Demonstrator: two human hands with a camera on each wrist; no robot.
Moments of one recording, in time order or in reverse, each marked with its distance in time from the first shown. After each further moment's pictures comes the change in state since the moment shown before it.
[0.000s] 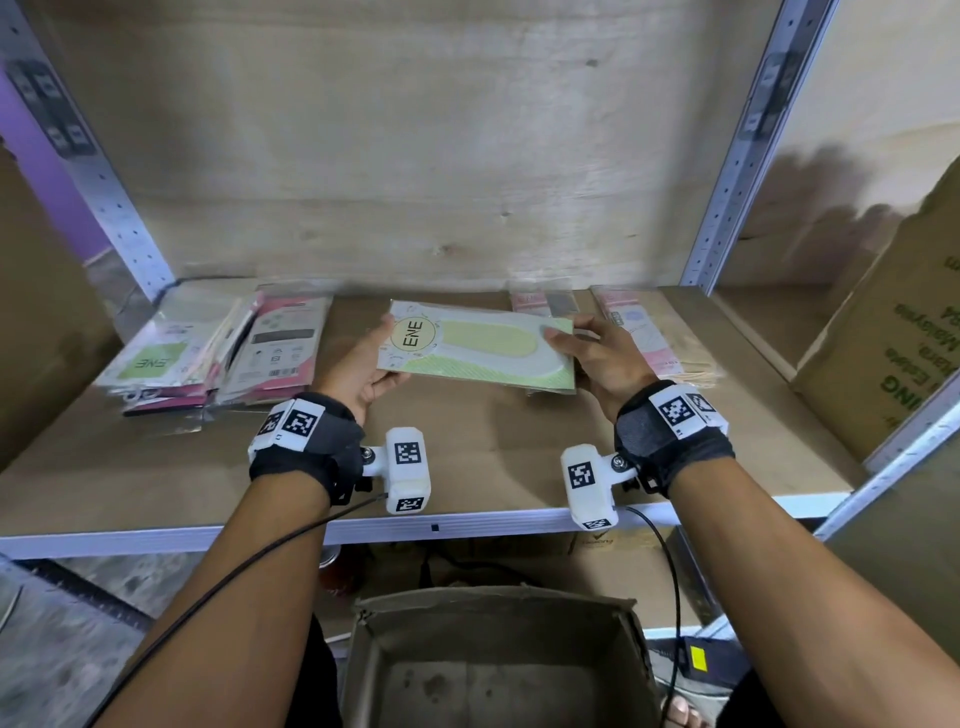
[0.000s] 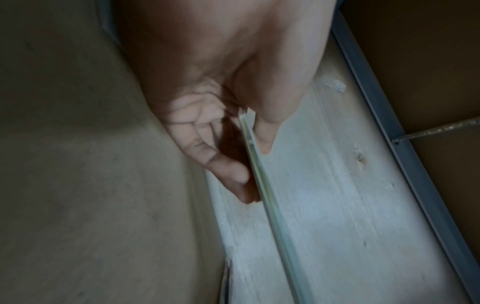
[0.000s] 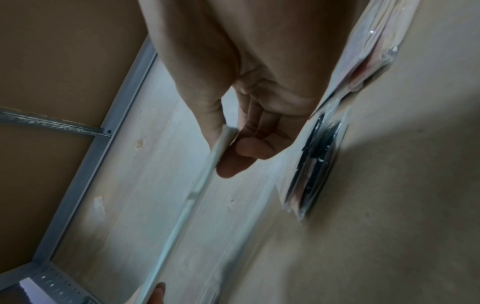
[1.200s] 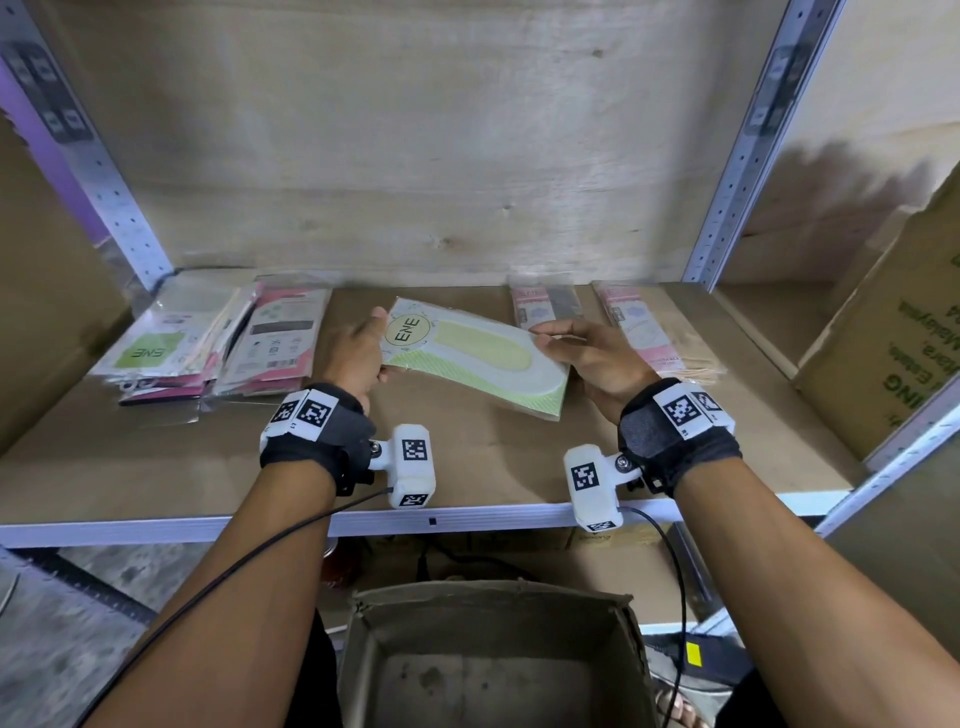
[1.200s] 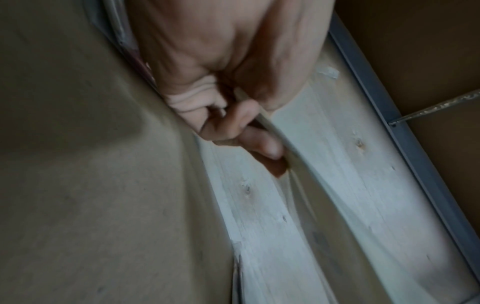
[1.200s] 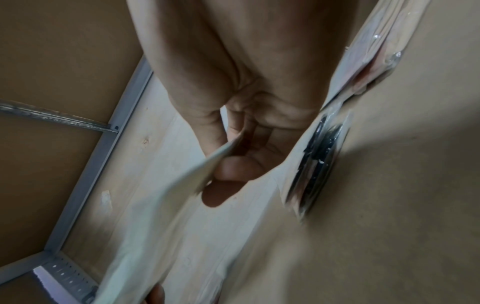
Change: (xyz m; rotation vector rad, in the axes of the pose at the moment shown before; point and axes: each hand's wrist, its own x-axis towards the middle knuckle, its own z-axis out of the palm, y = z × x) left_hand 0.012 -0.009 0.000 0.233 0.120 0.164; right_hand -0.012 -0.004 0.004 -0.135 -0.129 -0.015
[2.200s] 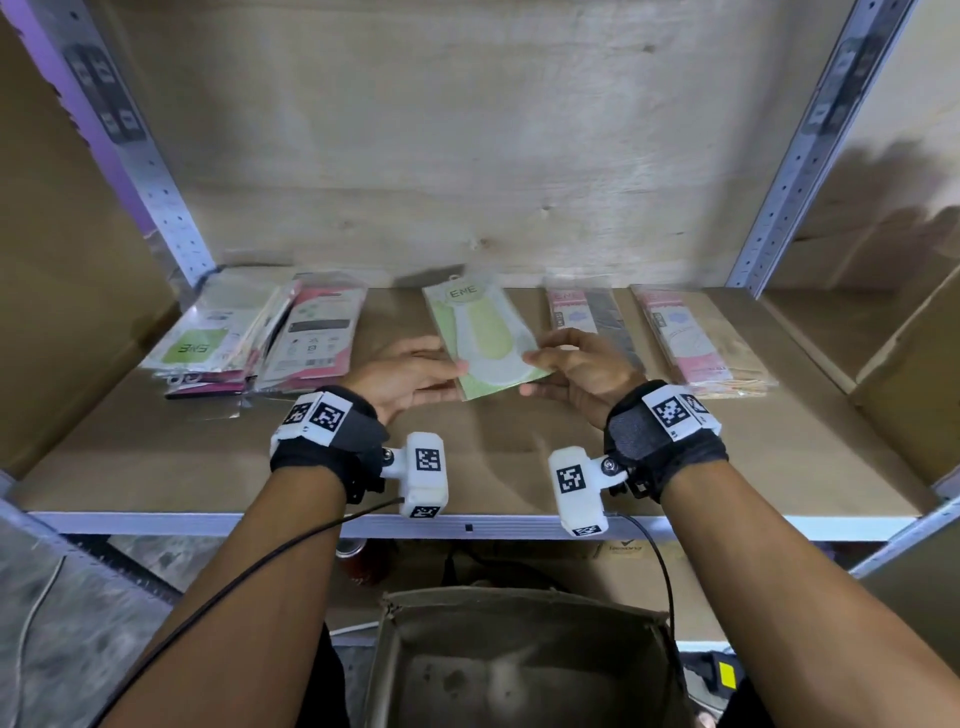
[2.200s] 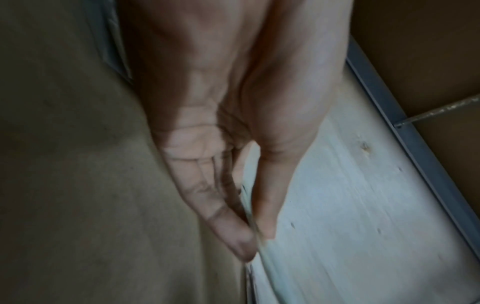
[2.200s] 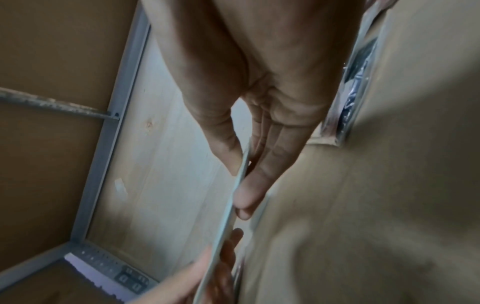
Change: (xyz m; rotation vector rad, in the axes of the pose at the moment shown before) left_hand -0.009 0.004 -0.016 -0.111 -0.443 -0.215; right_hand 0.015 0.004 0.047 0.211 -0.052 0.205
